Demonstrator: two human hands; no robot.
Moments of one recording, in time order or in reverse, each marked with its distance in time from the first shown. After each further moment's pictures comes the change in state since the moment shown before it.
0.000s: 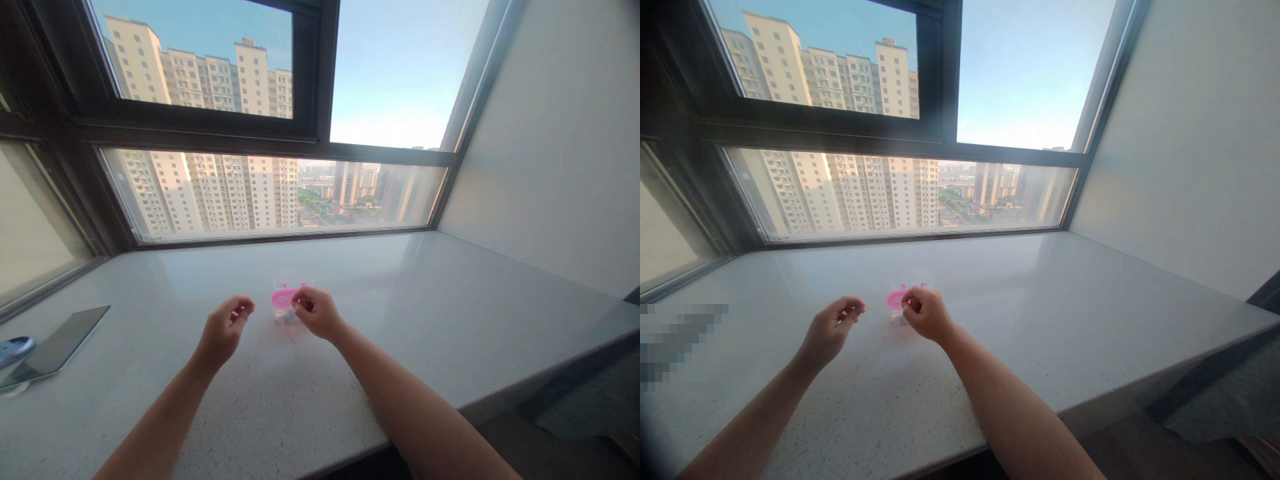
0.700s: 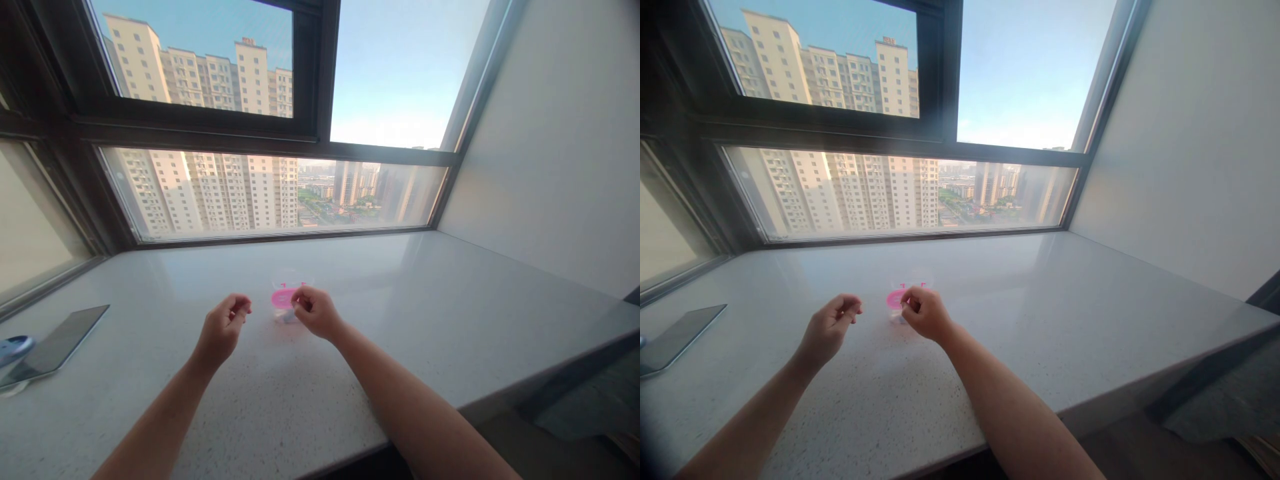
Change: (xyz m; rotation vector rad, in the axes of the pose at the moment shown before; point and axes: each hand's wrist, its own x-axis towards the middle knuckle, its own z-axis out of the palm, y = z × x) left_hand 0.000 0.001 -0.001 -0.069 0.009 -0.044; right_hand 0.000 0.003 0.001 -0.003 -0.014 -0.010
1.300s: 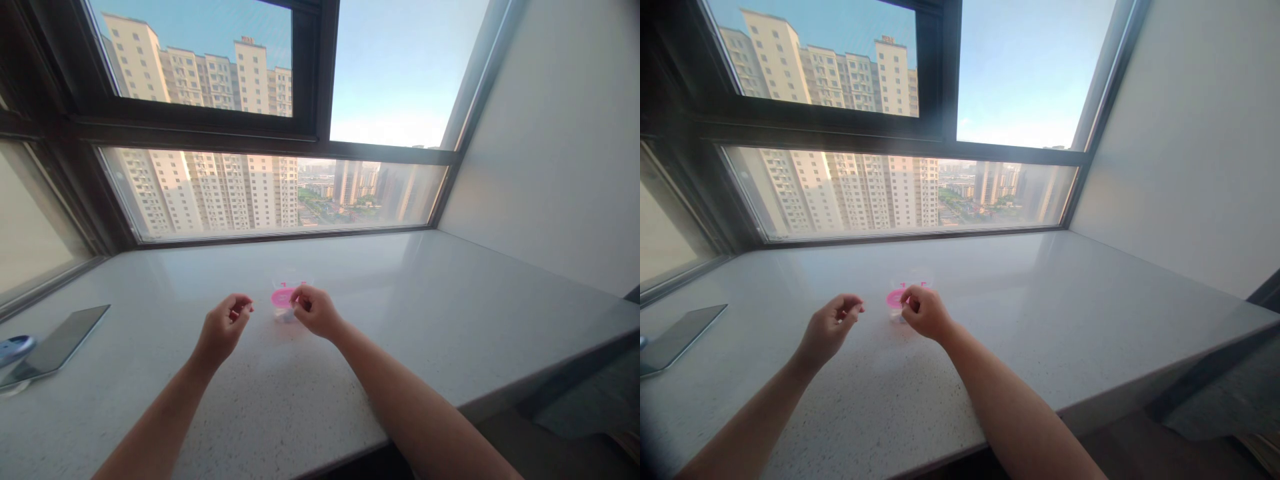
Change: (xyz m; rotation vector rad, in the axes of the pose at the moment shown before) left_hand 0.000 0.003 0.000 0.043 0.016 0.006; right_hand 0.000 -0.001 -0.001 -0.022 -0.035 -0.019
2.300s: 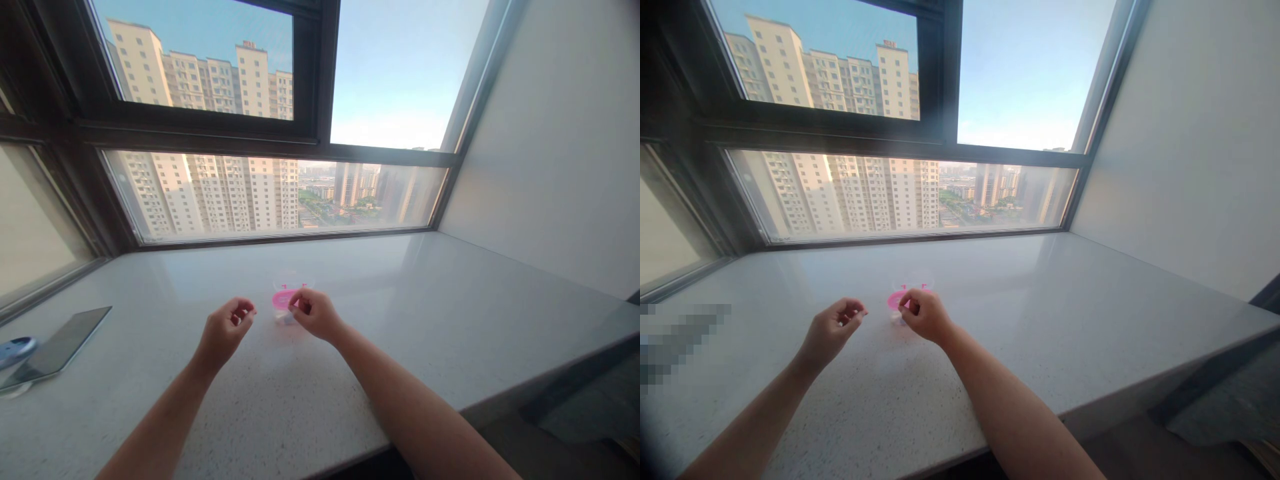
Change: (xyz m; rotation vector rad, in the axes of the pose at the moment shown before) left_hand -0.001 -0.005 0.001 0.045 -0.032 -0.011; right_hand 0.001 -0.001 0.000 -0.006 -0.027 0.009
